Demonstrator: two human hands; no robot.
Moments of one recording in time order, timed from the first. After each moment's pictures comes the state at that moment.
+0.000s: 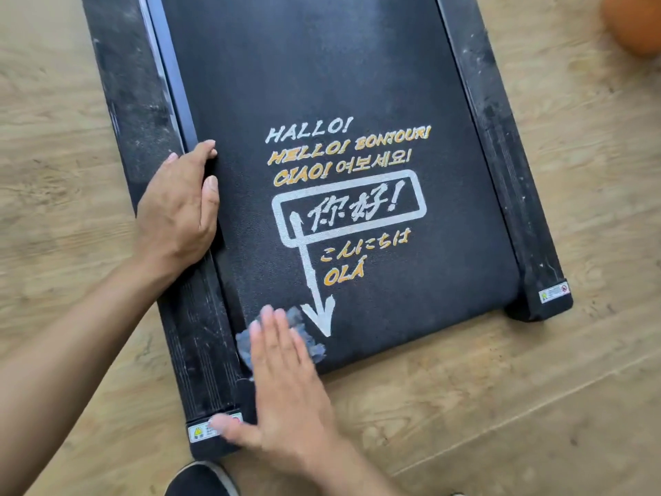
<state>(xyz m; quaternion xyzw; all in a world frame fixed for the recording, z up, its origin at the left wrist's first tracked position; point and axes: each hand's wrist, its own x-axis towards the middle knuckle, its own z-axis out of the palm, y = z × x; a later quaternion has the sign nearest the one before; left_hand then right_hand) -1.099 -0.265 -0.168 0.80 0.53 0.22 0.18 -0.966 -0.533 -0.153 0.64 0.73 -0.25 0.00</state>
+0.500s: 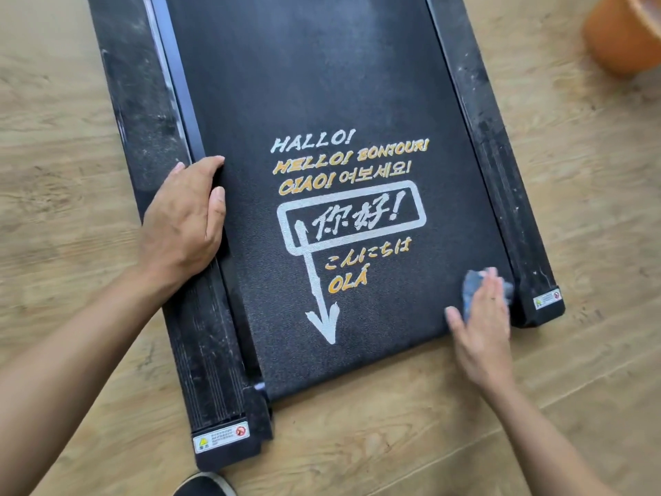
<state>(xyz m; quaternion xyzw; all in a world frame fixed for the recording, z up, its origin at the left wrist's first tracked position) -1.102 -0.264 -0.168 0.81 0.51 0.23 0.18 -0.694 -0.544 -0.174 0.85 0.50 -0.16 -0.04</state>
